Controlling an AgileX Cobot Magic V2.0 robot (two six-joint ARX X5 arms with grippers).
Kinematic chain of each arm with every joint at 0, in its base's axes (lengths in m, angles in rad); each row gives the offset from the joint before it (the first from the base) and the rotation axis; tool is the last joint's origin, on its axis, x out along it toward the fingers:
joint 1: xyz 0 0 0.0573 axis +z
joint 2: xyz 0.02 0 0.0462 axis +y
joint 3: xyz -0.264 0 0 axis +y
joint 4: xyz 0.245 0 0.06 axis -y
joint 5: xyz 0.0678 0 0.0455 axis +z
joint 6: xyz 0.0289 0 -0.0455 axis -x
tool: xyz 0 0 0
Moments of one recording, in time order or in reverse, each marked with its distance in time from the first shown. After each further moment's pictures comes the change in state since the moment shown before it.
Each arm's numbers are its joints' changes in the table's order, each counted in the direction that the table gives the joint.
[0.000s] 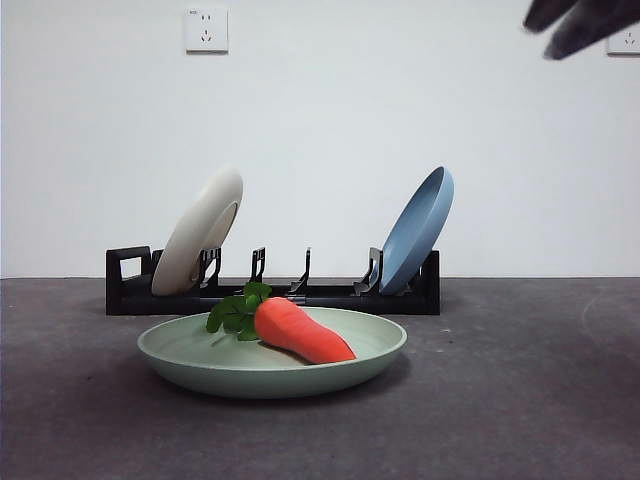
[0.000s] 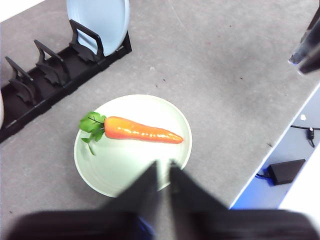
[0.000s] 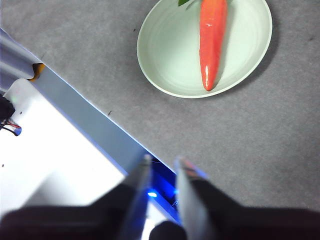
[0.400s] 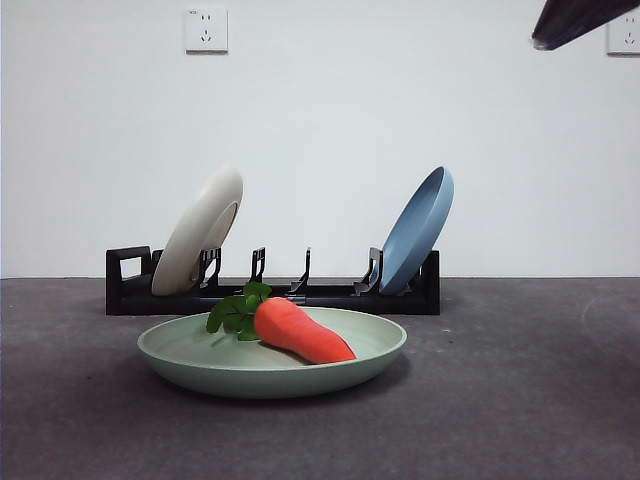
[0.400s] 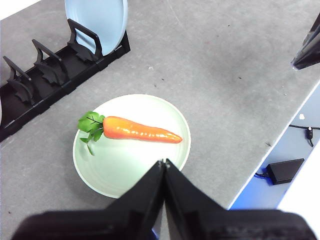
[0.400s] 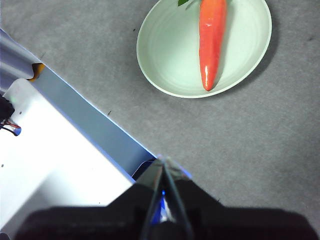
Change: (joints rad) left arm 0.000 0.000 0.000 0.000 -0.001 0.000; right arm 0.000 0.000 0.000 0.000 -0.001 0.000
